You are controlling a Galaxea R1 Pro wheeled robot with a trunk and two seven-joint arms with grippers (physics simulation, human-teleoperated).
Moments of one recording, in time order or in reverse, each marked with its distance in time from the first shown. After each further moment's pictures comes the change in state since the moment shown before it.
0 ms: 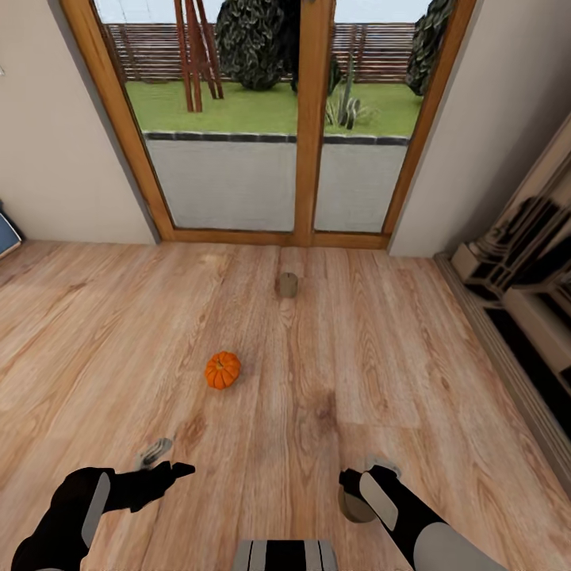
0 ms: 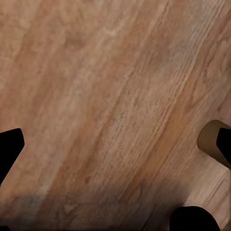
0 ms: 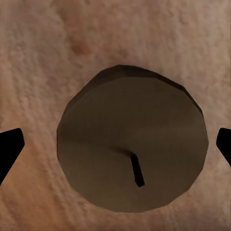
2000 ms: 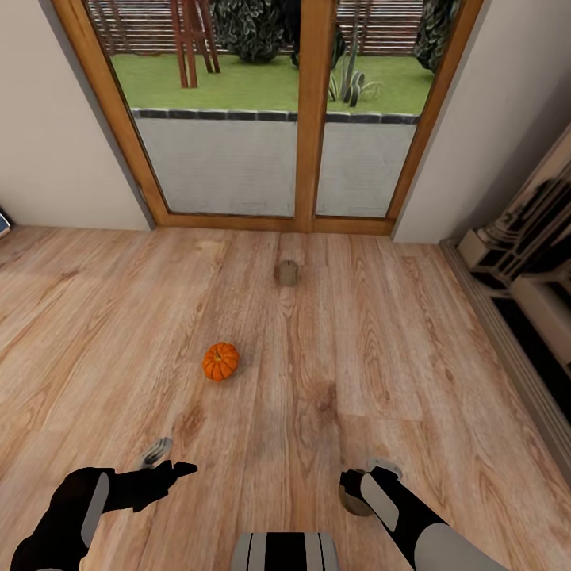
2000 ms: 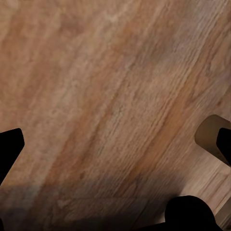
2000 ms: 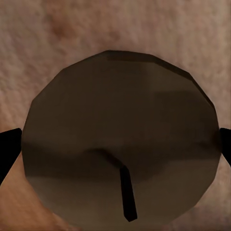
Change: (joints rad) left arm 0.000 0.003 0.000 0.001 -0.001 0.017 -0.048; right arm 0.000 -0.002 -0.002 0.012 -0.002 -0.016 0.004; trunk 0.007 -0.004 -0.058
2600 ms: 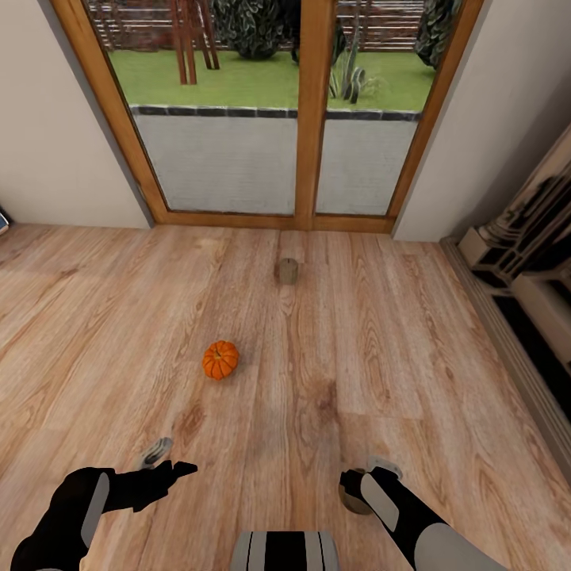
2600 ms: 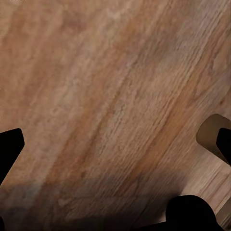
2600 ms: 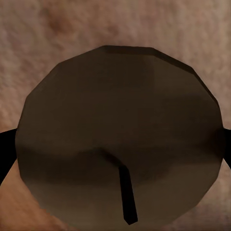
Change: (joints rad) left arm 0.000 -0.001 0.000 0.000 -0.001 0.000 0.000; right arm 0.000 -0.001 0.000 0.000 -0.002 0.001 0.001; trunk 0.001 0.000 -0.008
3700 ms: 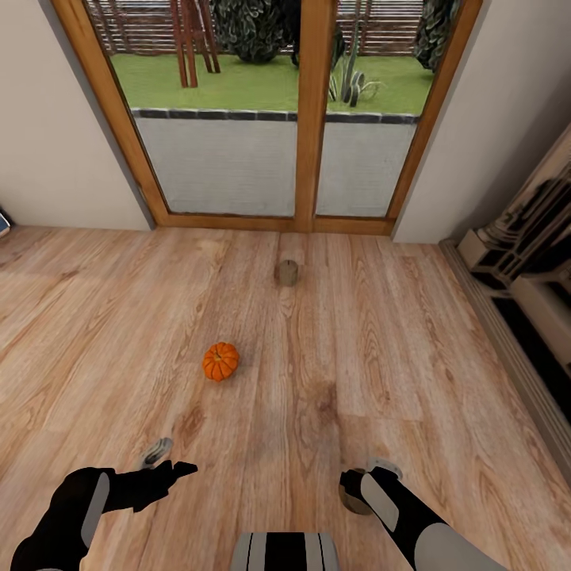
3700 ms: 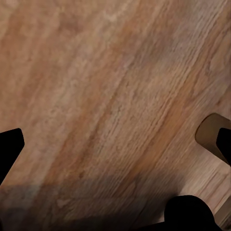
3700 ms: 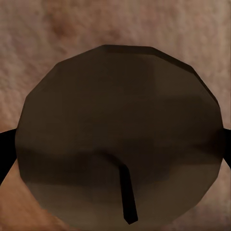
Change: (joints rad) left arm 0.000 0.000 0.000 0.000 0.001 0.002 -0.002; right arm 0.000 0.001 -0.001 0.000 0.000 0.001 -0.001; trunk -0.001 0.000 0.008
